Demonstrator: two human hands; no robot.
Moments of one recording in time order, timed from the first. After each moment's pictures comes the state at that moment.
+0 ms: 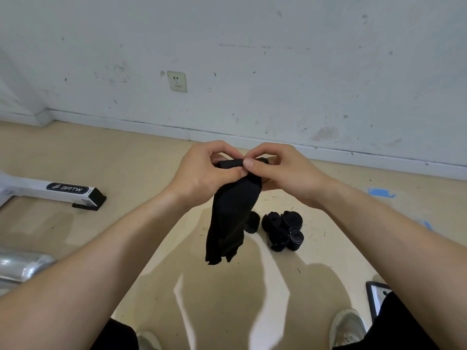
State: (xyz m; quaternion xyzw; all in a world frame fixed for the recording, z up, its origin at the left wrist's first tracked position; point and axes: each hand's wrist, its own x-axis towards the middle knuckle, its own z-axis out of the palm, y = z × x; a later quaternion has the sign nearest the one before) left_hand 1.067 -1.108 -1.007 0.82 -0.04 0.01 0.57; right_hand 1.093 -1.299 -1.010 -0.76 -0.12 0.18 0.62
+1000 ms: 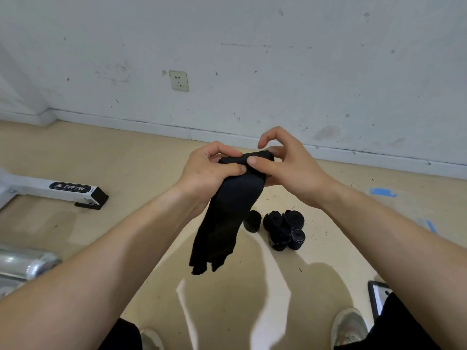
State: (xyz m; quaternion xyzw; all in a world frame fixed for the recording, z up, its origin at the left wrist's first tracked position) left_hand 1.069 -1.119 -1.014 0.70 0.07 -0.03 0.71; right_hand 1.091 -1.299 -1.010 -0.74 -0.13 0.09 0.65
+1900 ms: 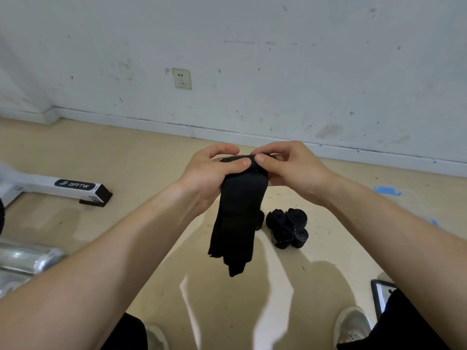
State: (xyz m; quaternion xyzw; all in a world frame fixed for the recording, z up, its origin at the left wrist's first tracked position) left_hand 1.071 -1.116 -1.016 0.64 0.12 -0.07 0.76; right_hand 1.096 -1.298 -1.017 -0.73 -0.09 0.15 0.66
